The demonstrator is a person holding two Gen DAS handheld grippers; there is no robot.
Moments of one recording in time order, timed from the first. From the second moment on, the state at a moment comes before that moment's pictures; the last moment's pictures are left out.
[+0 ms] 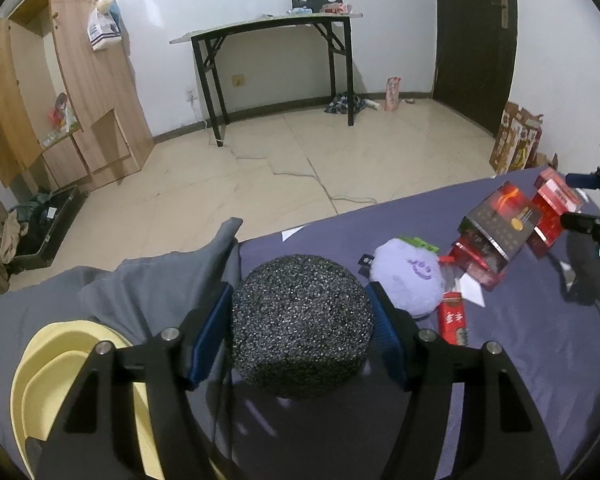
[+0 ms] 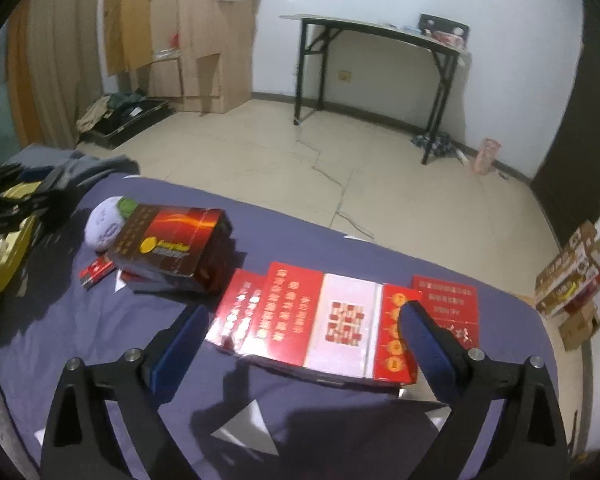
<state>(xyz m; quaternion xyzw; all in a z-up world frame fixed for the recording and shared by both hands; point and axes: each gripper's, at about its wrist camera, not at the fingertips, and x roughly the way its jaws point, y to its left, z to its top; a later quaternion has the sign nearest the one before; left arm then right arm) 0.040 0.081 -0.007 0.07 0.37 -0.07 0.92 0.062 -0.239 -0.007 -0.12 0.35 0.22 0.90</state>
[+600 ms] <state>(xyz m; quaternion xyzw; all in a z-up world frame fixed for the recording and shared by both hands) 0.020 0.078 0.006 0.07 0.35 -0.08 0.93 0.077 -0.271 -0.006 -0.09 0.38 0.19 0.90</state>
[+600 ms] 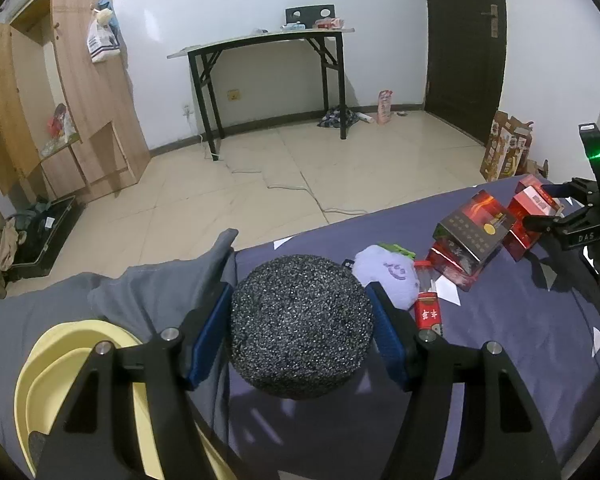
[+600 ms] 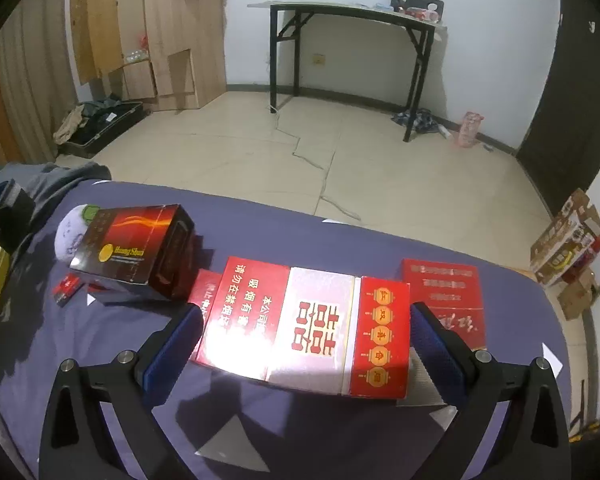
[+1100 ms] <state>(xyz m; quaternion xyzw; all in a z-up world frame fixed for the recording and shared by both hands) -0.095 0.200 0.099 0.02 0.29 0.11 0.95 -0.013 -0.196 0.079 -0.14 0.25 0.42 0.86</state>
